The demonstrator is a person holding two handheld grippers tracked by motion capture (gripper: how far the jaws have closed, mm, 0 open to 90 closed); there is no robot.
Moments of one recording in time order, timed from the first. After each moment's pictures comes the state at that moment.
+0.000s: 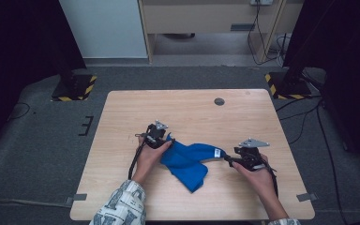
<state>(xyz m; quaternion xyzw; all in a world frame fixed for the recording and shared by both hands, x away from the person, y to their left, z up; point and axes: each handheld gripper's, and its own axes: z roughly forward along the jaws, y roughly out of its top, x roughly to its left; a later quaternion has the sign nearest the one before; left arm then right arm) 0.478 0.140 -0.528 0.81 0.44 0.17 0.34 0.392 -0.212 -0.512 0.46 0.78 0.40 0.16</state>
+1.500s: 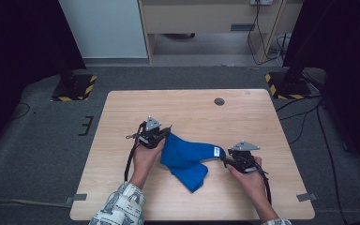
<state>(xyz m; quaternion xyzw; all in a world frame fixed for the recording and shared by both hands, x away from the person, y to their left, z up) 0.448 0.152 -0.481 0.77 0.41 0.20 0.45 0.391 -0.191 -0.525 0.46 0.78 0.38 0.20</state>
